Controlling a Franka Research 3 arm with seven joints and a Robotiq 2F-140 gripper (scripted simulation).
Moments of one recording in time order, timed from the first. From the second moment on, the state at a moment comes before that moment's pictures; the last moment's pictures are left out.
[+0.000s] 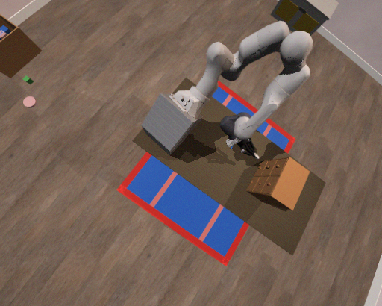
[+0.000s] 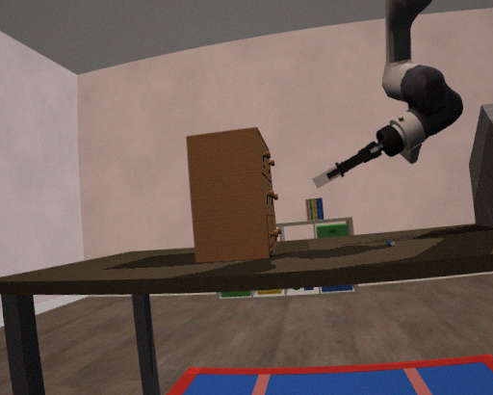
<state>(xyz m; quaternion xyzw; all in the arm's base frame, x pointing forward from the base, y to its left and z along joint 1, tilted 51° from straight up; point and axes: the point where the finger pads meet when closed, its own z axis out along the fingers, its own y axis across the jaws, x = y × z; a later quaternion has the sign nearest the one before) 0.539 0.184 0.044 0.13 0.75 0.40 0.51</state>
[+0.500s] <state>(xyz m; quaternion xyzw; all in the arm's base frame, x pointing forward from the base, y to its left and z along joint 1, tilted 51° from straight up) 0.519 0.159 0.066 0.03 0.81 0.40 0.43</state>
